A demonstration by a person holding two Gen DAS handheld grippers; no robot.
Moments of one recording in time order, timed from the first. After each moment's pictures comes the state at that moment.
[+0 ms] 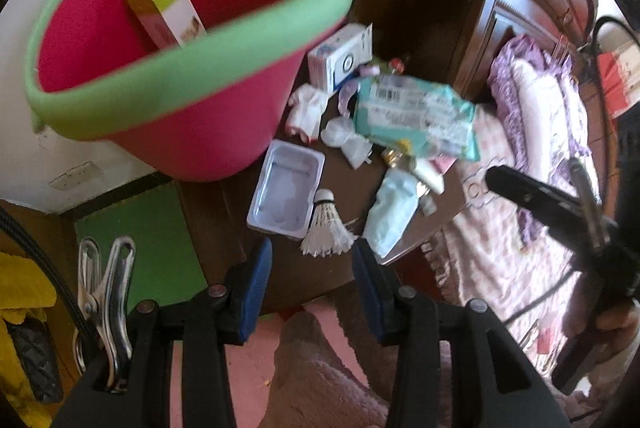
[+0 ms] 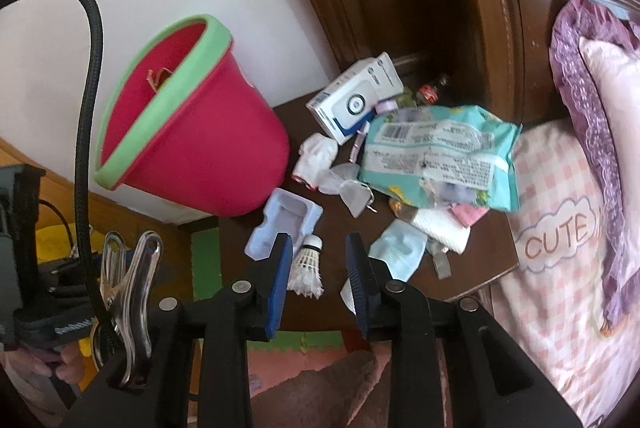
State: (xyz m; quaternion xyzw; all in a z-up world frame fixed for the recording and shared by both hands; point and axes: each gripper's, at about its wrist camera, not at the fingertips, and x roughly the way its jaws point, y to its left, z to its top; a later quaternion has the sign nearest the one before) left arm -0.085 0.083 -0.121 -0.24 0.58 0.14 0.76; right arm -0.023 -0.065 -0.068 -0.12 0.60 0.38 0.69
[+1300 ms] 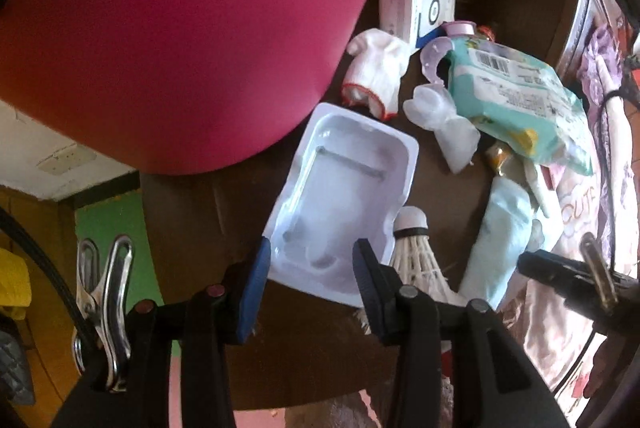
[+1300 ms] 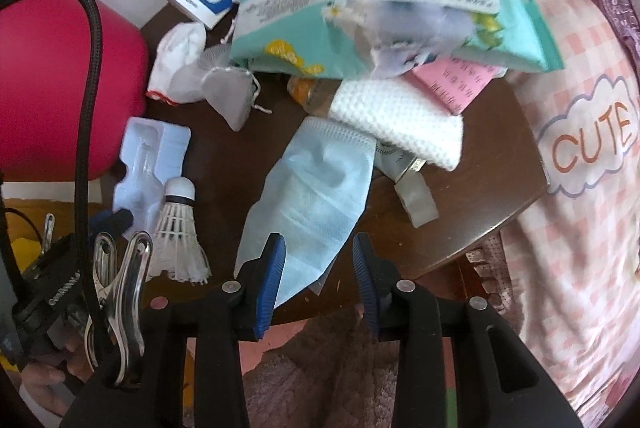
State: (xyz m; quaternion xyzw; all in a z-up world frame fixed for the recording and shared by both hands) left arm -0.055 0.096 -0.281 -0.23 0.58 0.21 0.75; right arm -0.007 -0.082 -0.238 -0.15 0.71 0.26 0.64
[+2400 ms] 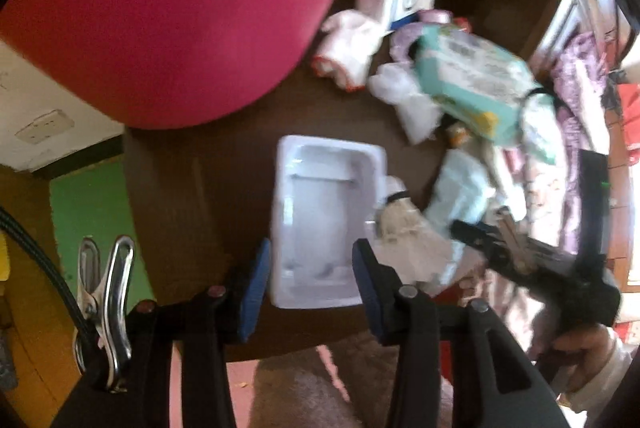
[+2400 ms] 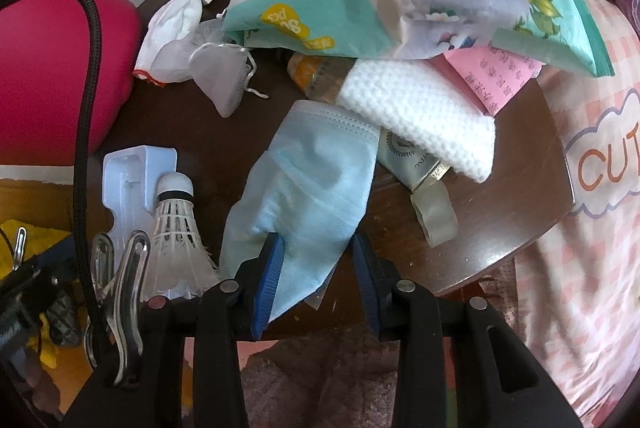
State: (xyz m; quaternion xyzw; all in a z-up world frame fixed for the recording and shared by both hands) left arm -0.070 0.097 -0.268 -0.29 0.60 0.18 0.72; right arm -0.011 -0.079 -0.275 -0.17 0.70 0.28 0.63
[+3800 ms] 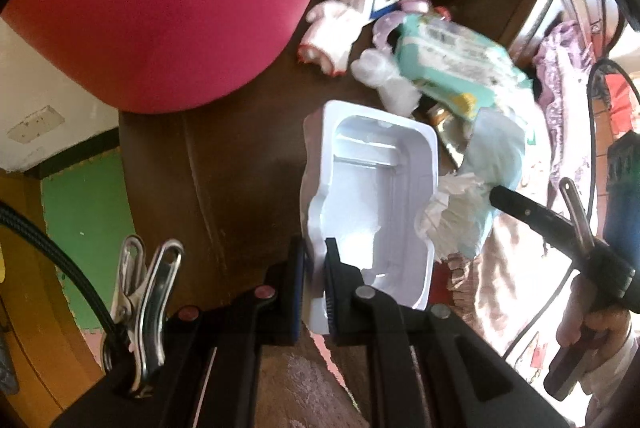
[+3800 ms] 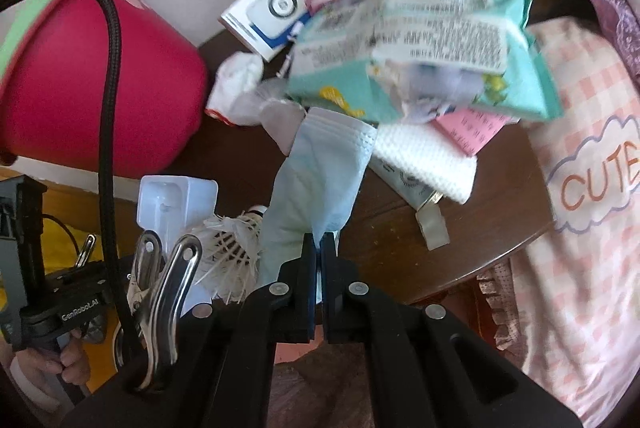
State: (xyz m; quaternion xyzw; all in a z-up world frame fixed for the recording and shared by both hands) left arm -0.084 0.086 -0.244 -0.30 0.60 0.14 0.73; right arm -0.010 -0.093 -0.205 -0.11 0.66 0.35 0.66
